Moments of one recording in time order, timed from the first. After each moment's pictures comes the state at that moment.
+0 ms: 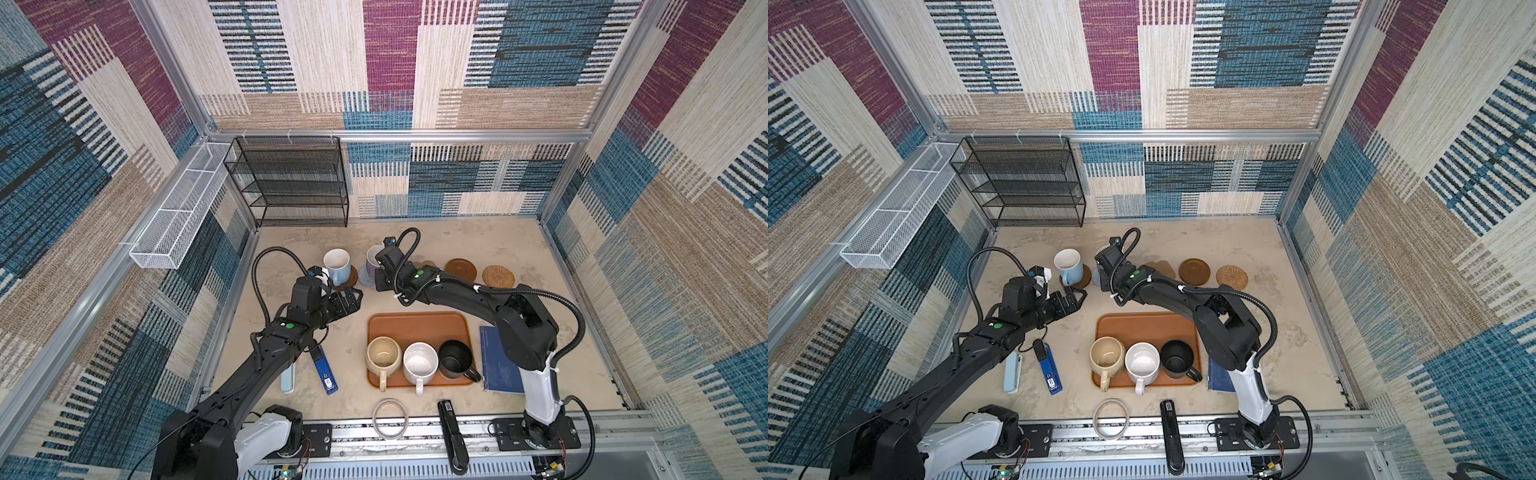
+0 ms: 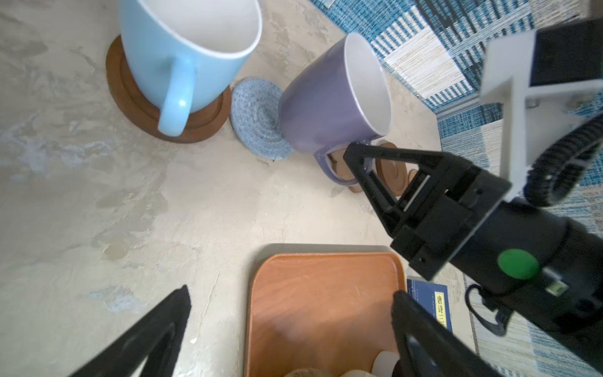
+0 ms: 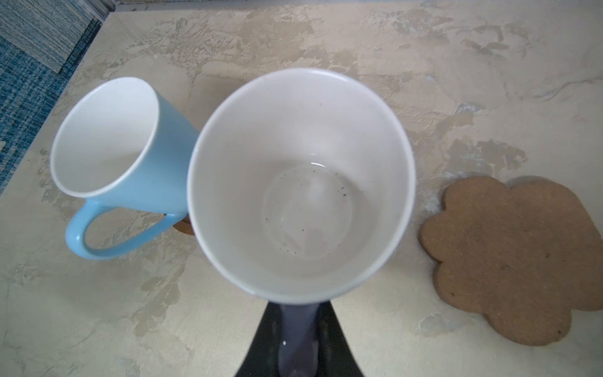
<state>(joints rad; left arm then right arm) -0.29 1.11 0.65 -0.18 0.23 -0.68 0.82 2.05 1.60 -0.31 0.27 0.52</state>
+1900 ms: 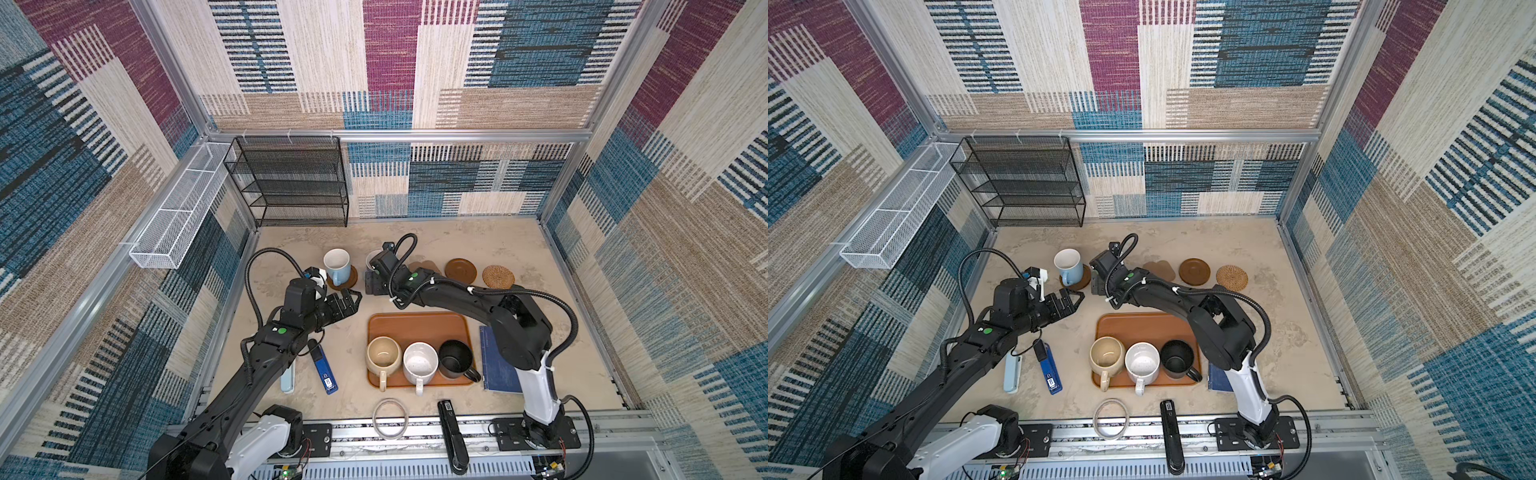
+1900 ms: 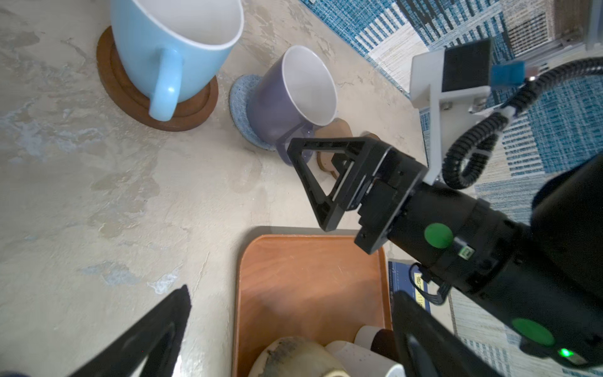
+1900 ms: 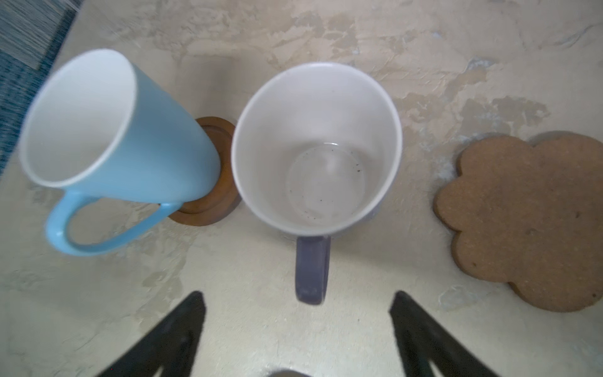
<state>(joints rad) -0.28 1.00 0.68 -0.30 0.30 -0.66 0.84 2.02 1.57 -0.36 0.26 0.61</state>
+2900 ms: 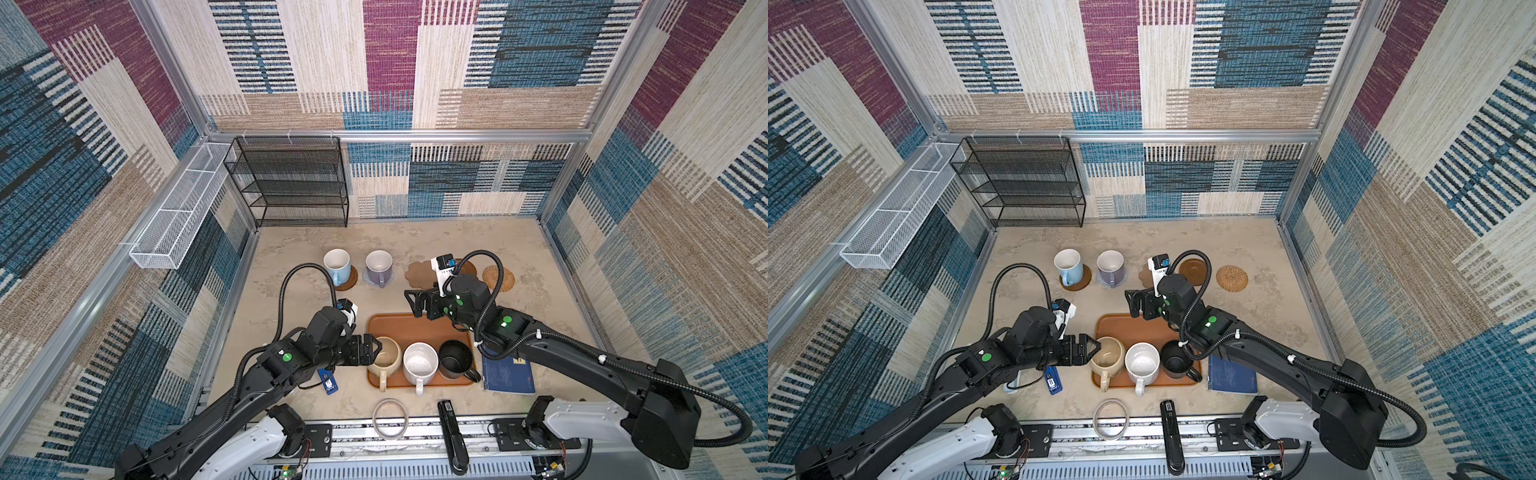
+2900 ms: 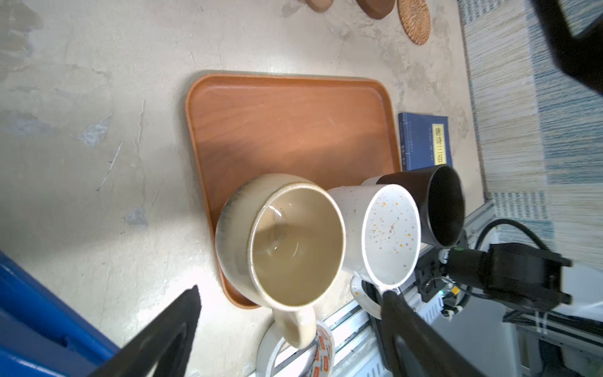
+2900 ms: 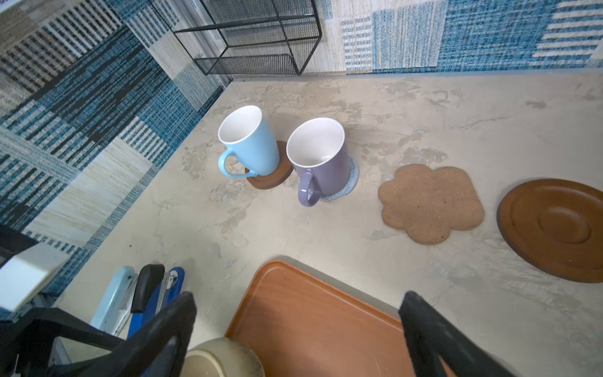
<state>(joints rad) -0.75 0.87 0.69 -0.68 0.13 -0.69 0.80 1.20 0.83 -0.06 0.12 0.41</state>
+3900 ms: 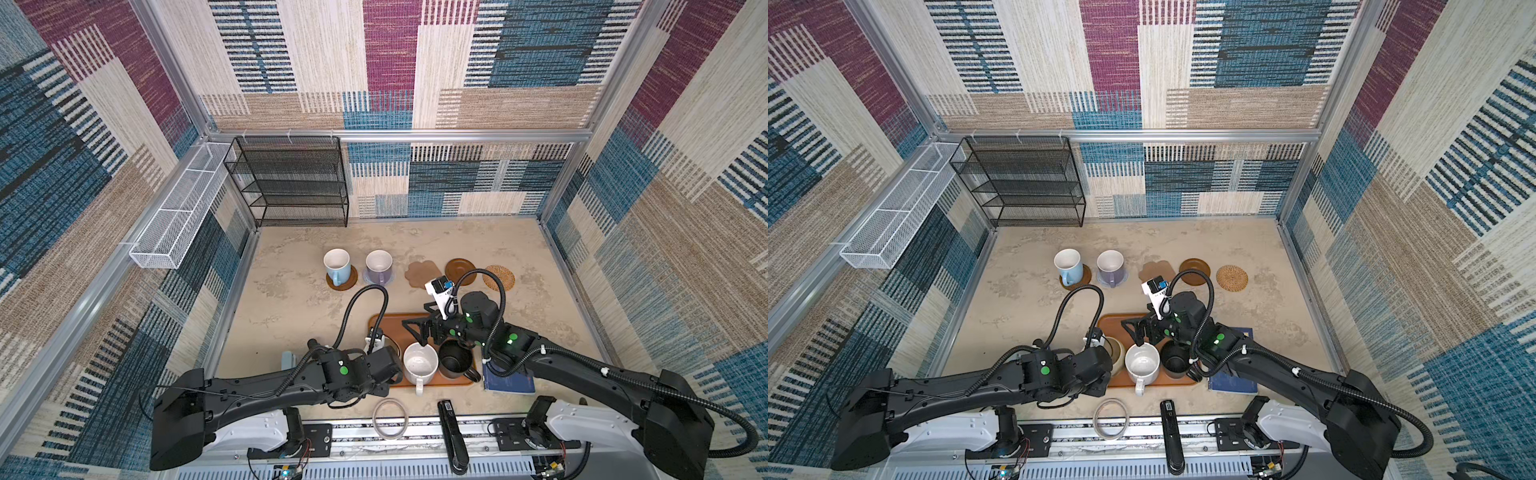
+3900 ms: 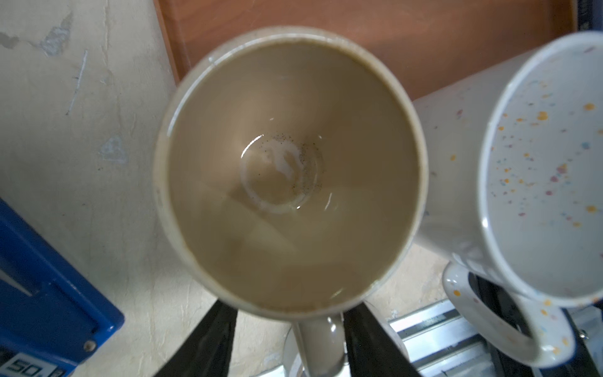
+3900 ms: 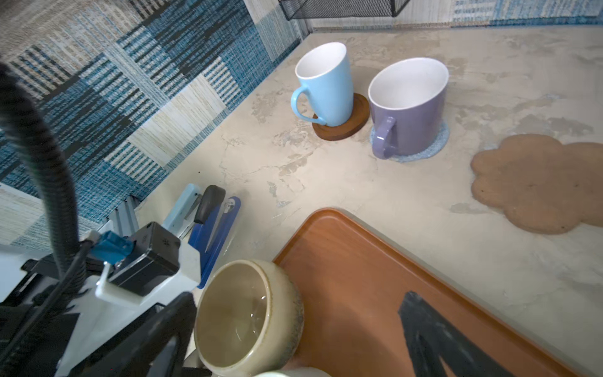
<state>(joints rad) -1.21 1.18 0.72 -0.73 -0.26 -0.94 0.80 1.13 0.65 0.05 -0.17 0.36</state>
